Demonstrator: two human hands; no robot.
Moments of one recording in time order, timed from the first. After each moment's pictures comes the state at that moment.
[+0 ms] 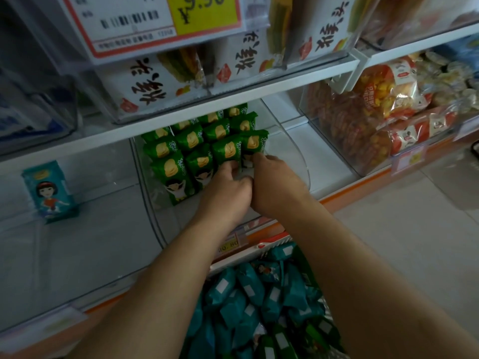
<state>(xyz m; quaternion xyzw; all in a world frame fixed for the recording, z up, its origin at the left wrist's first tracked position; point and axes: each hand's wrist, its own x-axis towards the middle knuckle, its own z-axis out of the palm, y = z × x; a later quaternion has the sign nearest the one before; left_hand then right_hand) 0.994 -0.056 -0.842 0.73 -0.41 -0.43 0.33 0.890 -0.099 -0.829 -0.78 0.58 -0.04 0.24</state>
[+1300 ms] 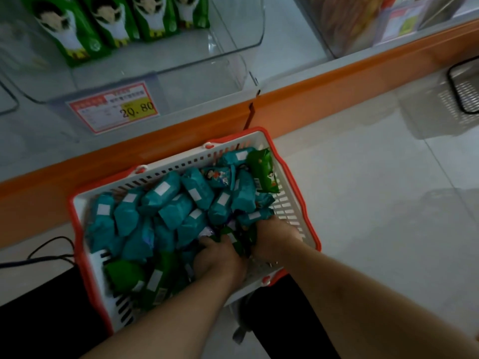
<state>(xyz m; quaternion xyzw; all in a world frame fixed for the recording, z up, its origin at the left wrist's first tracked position) 0.833 0.151 -1.071 0.75 -0.42 -0.46 -0.24 0.714 0.082 -1.081 -0.68 0.56 0.36 0.29</state>
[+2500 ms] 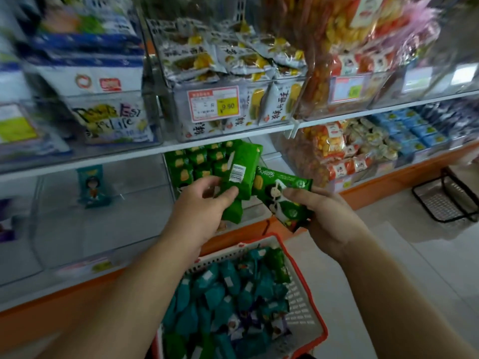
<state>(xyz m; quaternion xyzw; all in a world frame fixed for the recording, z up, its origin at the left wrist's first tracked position) 0.993 0.070 -0.732 0.67 -0.35 -0.45 0.48 0.769 0.010 -0.722 -0.42 0.52 -0.35 0.65</state>
